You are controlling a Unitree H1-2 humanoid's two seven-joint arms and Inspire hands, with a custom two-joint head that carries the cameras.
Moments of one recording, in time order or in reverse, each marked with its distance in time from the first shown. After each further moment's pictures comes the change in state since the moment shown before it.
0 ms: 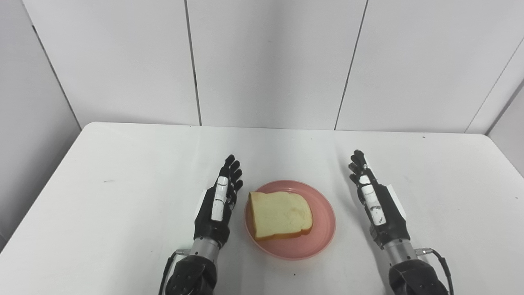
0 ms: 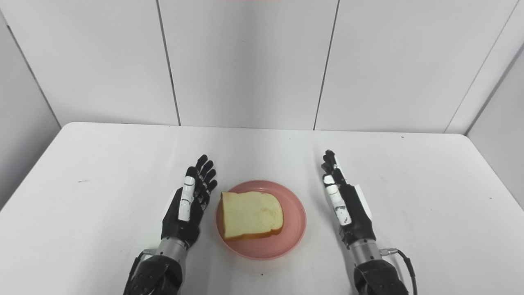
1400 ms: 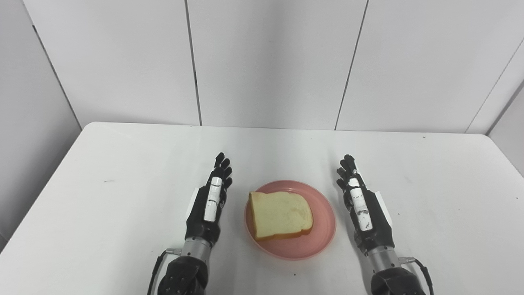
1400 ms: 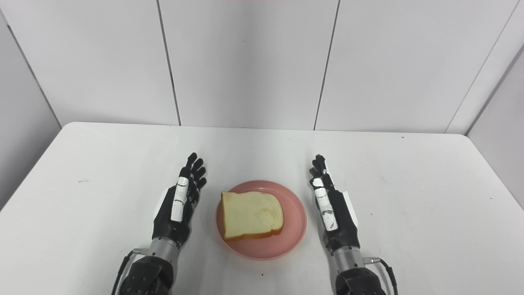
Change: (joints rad) left arm 0.011 0.023 0.000 -0.015 0.079 -0.032 0.024; right arm 0.032 0.042 0.065 -0.034 0.023 0.011 -0.072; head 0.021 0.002
